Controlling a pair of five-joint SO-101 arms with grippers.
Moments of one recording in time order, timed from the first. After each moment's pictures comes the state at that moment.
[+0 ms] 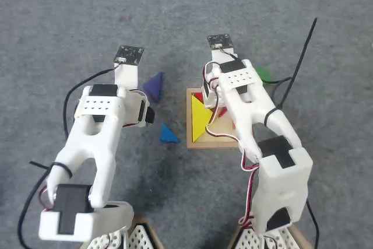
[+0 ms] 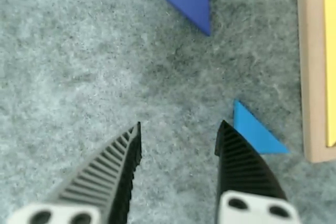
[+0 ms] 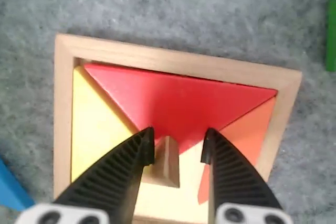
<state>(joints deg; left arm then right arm) -4.2 -7.3 35.9 63.3 -1.7 -21.5 21.0 1.8 65.1 -8.1</state>
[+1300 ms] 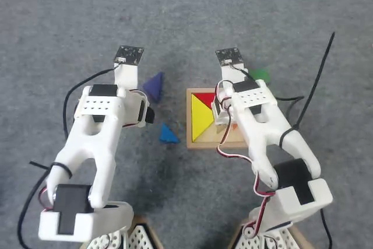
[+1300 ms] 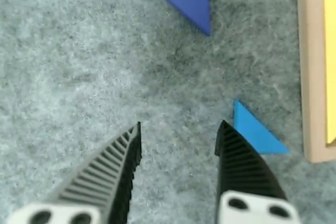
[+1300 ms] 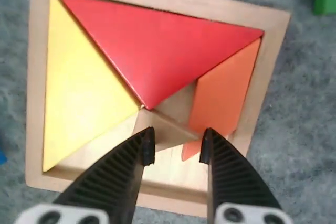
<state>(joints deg) -4.2 -7.3 35.9 63.3 -1.7 -19.6 5.3 25.0 56.6 -3.8</state>
